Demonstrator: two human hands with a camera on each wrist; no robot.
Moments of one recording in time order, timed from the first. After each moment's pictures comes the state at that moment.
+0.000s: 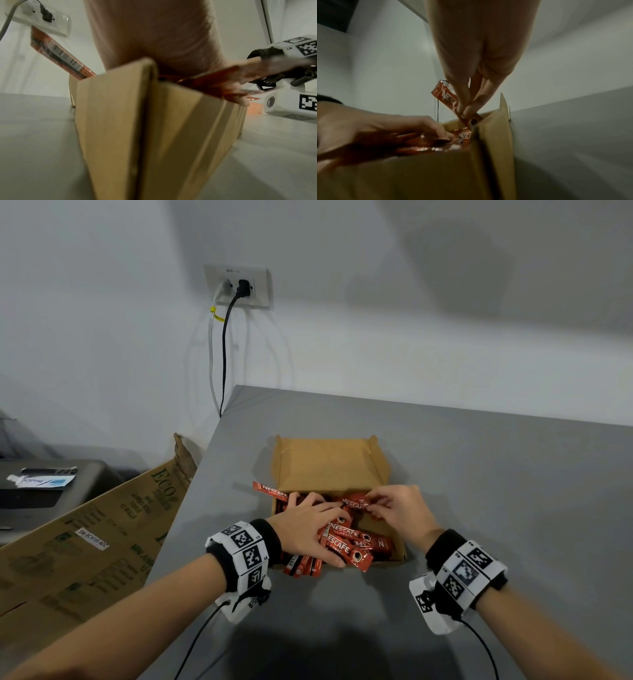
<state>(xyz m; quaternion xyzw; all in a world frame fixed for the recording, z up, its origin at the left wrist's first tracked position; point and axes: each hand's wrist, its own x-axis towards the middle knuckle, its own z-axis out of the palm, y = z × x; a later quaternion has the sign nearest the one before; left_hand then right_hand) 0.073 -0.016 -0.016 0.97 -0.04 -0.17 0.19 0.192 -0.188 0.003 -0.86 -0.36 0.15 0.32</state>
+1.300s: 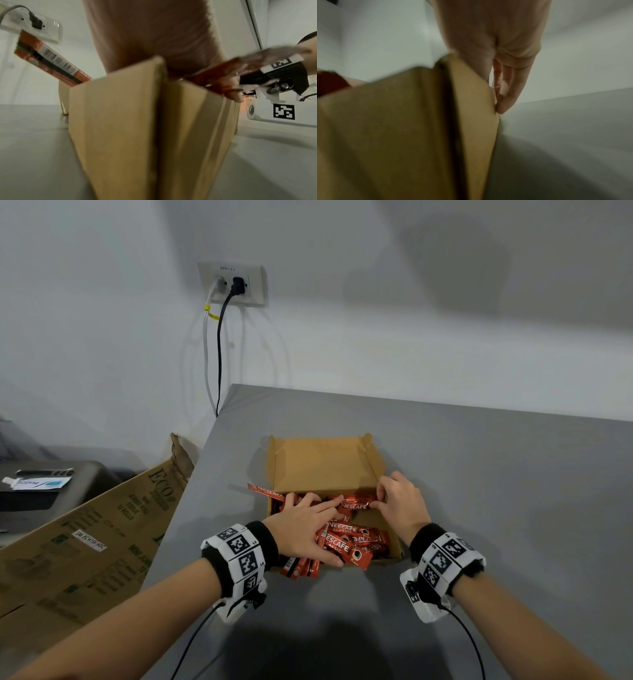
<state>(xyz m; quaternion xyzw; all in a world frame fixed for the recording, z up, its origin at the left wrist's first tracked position) 0.070 -0.018 -0.013 0.97 -0.06 -0.18 0.13 0.202 -0.184 -0.015 -0.93 -0.32 0.07 0.19</state>
